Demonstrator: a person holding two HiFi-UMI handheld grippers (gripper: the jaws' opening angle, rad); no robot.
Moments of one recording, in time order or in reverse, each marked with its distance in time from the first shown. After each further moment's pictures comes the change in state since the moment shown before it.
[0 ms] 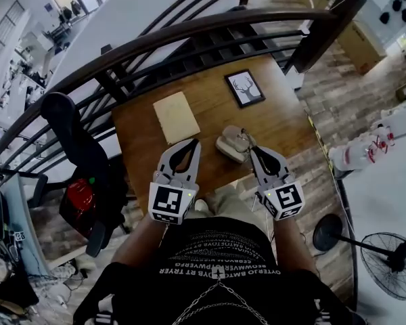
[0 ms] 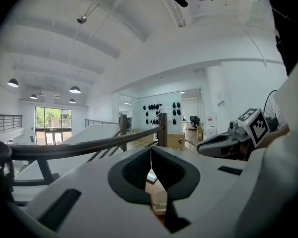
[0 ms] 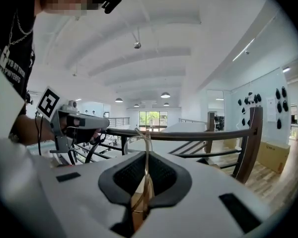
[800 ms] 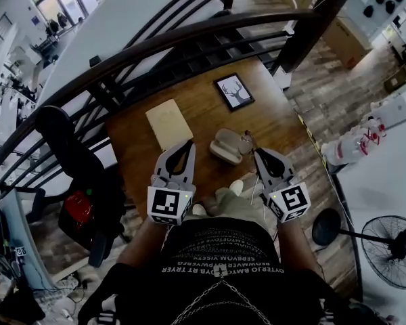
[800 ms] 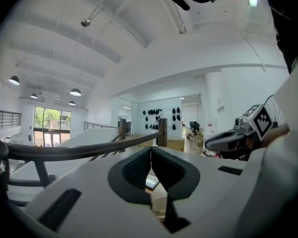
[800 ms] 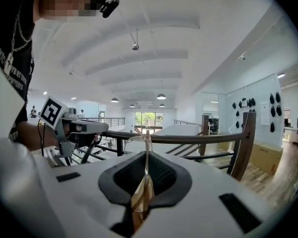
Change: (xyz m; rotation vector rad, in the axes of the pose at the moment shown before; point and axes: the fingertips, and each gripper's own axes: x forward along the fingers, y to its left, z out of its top) left arm 0.006 -0.001 0.016 -0.013 -0.062 -0.014; right arm -0.030 -0.018 0.027 -0.009 -0.010 -0.060
